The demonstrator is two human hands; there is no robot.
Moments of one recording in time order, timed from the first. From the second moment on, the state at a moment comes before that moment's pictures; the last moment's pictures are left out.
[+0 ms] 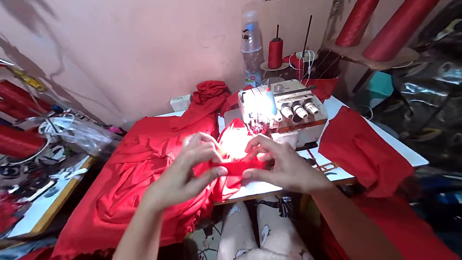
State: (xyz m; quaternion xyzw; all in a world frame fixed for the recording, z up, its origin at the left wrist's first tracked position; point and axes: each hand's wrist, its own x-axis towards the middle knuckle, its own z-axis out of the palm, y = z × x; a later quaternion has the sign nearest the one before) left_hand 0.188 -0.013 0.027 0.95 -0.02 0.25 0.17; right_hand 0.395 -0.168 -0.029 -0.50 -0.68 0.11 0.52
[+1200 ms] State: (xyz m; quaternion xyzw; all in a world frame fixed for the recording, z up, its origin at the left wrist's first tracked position) left_hand 0.168 -0.066 0.019 0.97 -0.16 -0.07 0.17; right_hand 0.320 -0.235 -0.082 -0.40 -0.61 0.04 0.68
